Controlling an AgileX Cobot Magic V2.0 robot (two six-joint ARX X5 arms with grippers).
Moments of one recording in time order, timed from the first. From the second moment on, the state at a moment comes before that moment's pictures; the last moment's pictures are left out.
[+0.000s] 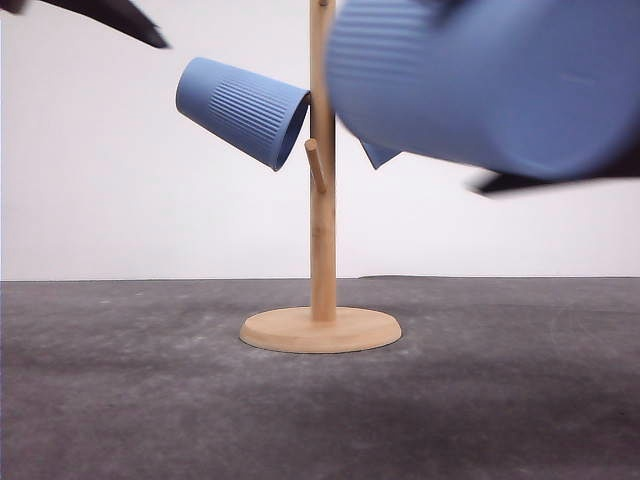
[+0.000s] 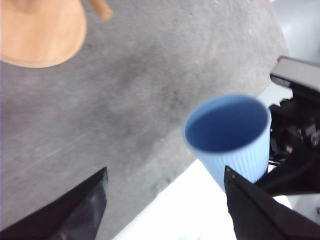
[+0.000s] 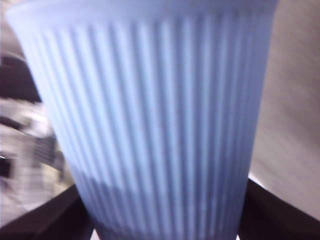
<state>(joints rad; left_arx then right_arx) -0.55 1.15 1.22 -0.96 0.52 -0.29 0.66 0.86 0.52 -0.27 -0.83 0.75</state>
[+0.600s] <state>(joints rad) -0.38 1.01 1.22 -1.01 0.52 -0.20 0.62 1.50 0.52 0.96 -0.84 1.72</state>
